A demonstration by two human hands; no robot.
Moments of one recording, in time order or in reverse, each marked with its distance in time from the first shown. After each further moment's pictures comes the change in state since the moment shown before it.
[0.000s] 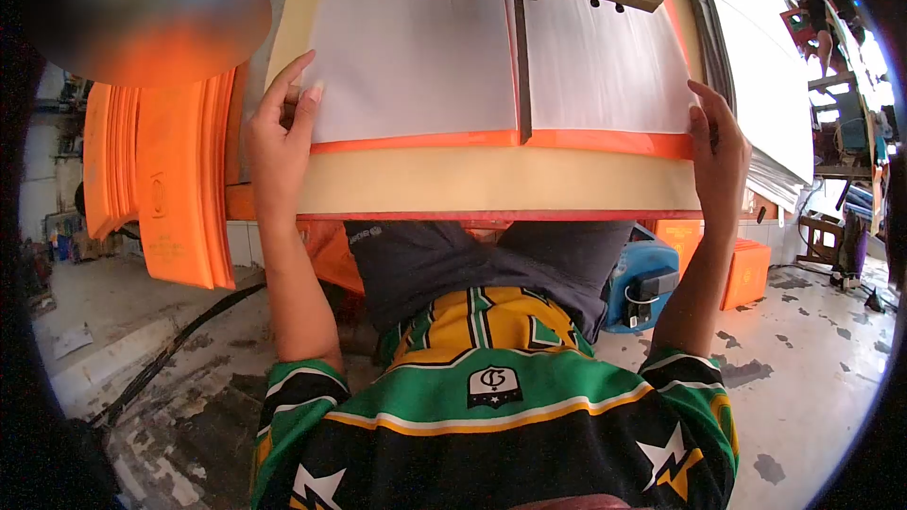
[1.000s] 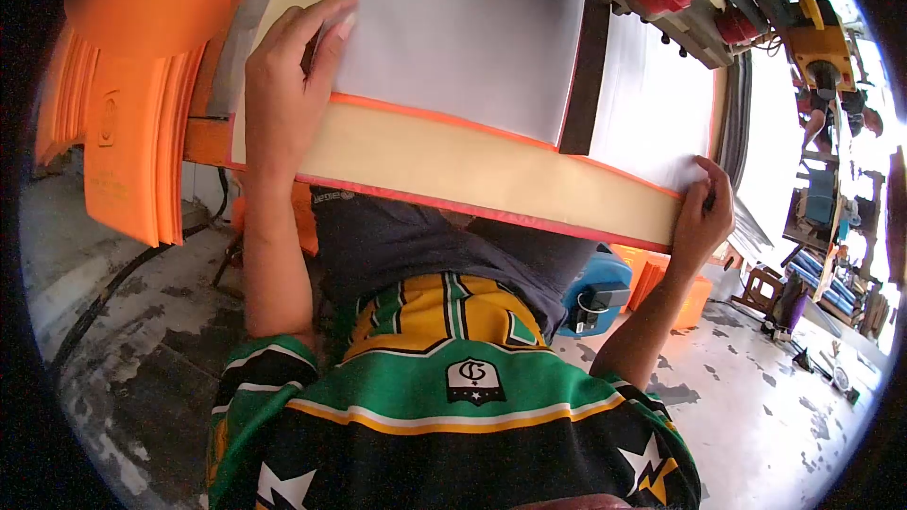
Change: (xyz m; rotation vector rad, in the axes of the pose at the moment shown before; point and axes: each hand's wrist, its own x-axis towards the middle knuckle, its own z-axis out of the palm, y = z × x) left_hand -0.010 -0.002 0.005 0.125 0.087 0.130; right_hand -0.021 0.000 0.012 -0.175 0.094 0.008
